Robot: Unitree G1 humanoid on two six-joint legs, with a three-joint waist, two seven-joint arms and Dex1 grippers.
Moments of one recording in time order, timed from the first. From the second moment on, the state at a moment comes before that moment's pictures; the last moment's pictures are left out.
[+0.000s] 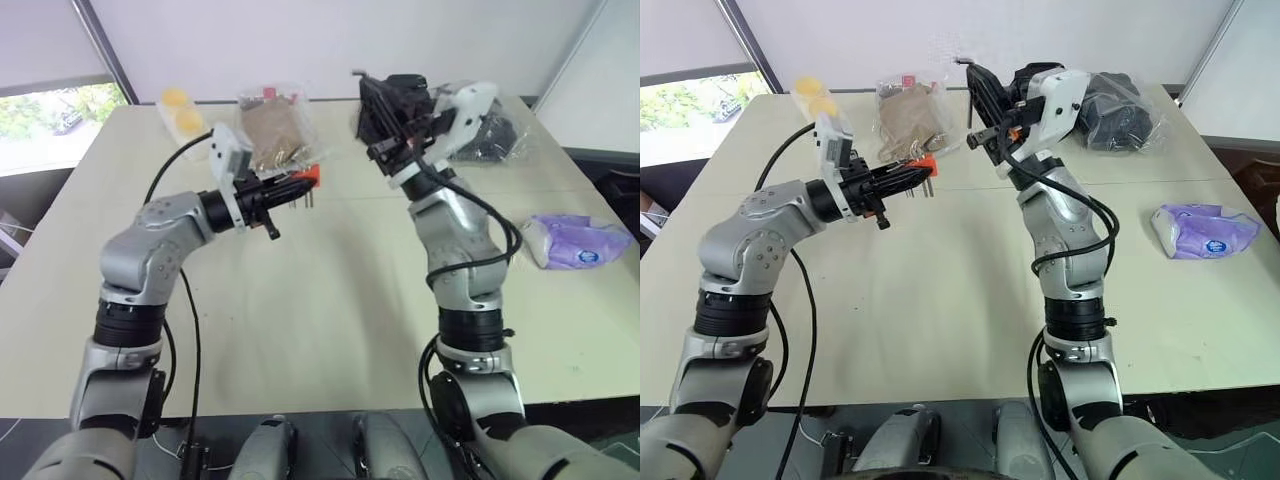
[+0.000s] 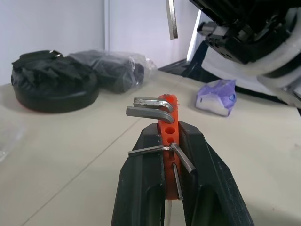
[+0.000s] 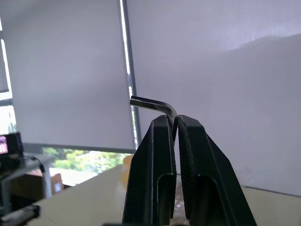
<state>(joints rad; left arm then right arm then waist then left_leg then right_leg) -0.71 0.47 0.03 -0.07 -0.62 0.62 -0.81 -0.74 -0.05 -0.09 -0.12 0.41 0.26 0.35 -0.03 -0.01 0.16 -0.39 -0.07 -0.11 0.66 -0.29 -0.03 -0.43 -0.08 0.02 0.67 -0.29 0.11</state>
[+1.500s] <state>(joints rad) -0.72 0.44 0.02 -0.06 -0.60 0.61 -0.80 -0.71 -0.04 0.03 -0.07 0.37 0.20 0.41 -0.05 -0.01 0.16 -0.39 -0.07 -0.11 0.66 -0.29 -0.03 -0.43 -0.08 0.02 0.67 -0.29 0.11</state>
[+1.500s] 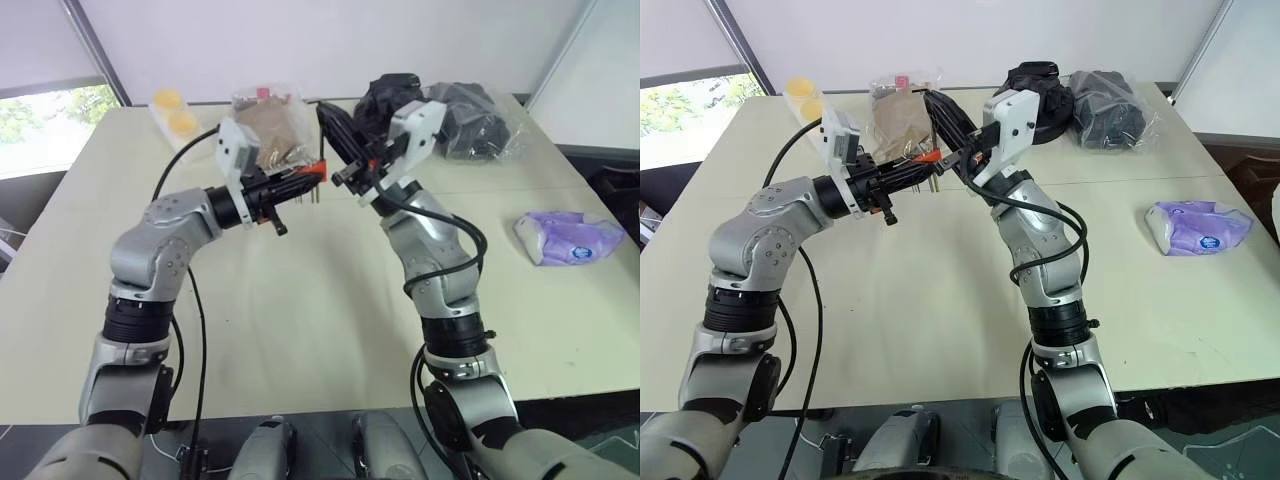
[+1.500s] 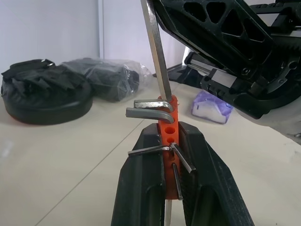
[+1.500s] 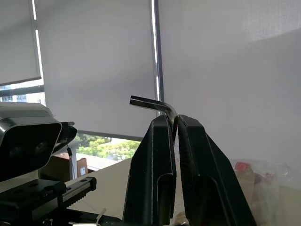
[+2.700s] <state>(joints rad) -0.76 0.41 0.06 -0.04 -0.61 0.64 -0.77 -0.61 -0.08 0.08 -0.13 0.33 0.21 0.43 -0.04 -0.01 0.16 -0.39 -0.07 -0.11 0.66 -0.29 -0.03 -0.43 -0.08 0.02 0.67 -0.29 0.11</state>
